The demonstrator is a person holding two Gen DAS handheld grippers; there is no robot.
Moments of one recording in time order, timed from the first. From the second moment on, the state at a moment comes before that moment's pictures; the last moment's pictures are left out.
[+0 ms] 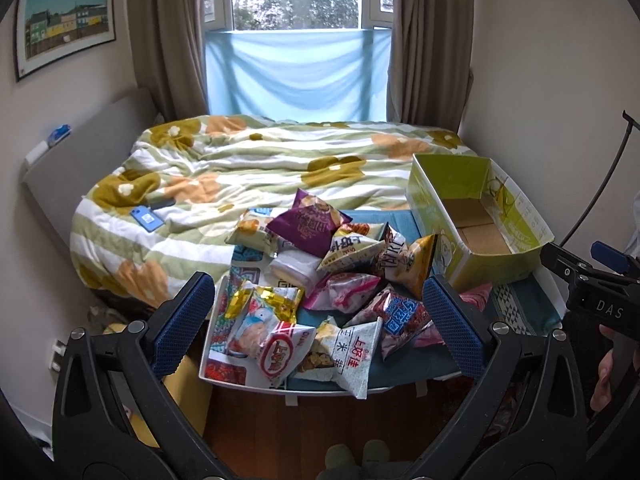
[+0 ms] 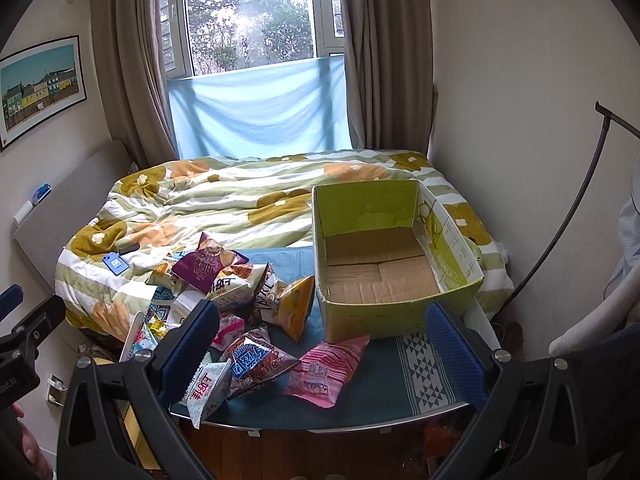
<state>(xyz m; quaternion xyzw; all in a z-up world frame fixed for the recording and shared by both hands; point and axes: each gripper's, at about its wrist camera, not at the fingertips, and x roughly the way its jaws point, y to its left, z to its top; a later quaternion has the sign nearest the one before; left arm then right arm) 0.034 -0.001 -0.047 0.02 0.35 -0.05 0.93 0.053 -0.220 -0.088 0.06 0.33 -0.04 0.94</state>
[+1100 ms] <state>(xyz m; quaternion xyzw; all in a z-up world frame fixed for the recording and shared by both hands) 0.093 -0.067 -0.289 0.16 0.51 -0.02 0.85 0.145 -0.251 -0.276 0.07 0.51 0.05 0.85</state>
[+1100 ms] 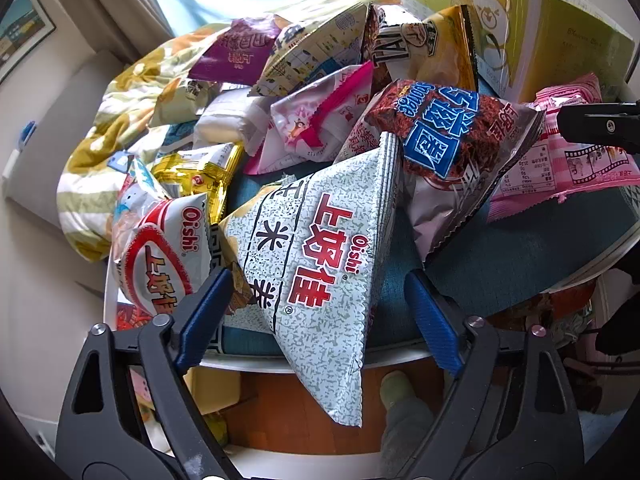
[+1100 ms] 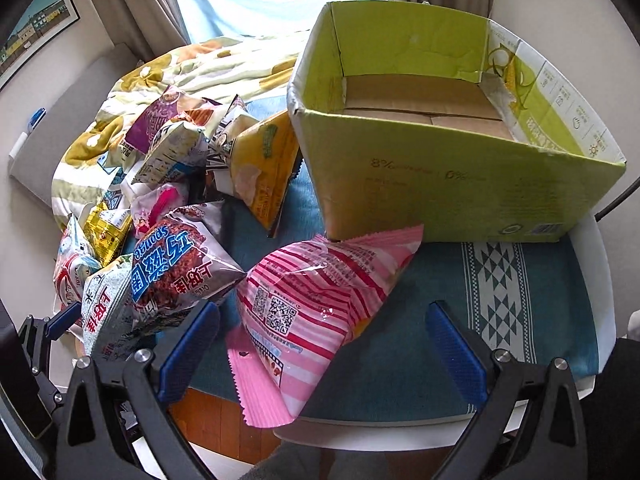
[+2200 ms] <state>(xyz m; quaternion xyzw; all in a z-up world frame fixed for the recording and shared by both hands) 0.105 -0.047 -0.269 0.13 0.49 -0.06 0.86 0.149 -0.245 -0.292 0.07 0.51 0.06 0.86</state>
